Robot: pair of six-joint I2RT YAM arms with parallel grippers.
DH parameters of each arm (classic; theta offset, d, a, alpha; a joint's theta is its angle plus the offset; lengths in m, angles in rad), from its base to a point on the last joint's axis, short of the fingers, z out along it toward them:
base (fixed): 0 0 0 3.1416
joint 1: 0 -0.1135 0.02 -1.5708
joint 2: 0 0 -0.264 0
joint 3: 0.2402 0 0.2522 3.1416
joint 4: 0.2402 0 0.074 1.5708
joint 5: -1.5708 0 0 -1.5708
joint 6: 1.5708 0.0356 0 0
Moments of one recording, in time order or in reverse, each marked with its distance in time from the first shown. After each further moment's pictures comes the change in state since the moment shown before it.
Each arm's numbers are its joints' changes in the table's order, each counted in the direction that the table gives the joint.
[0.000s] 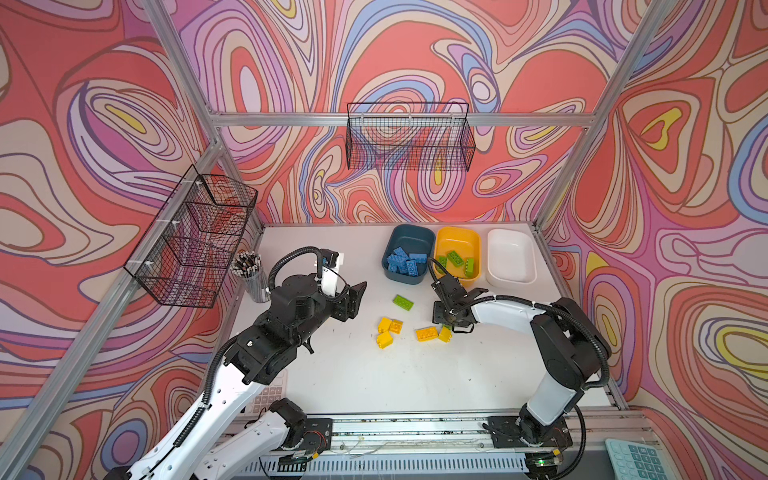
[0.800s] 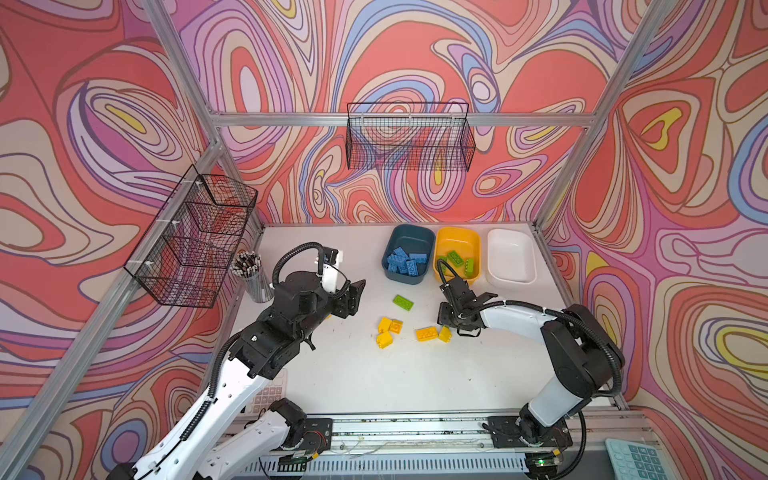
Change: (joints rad) left arm -0.028 -0.032 0.000 0.000 -0.001 -0.019; right arm 0.035 0.064 -0.079 -0.059 0.035 0.046
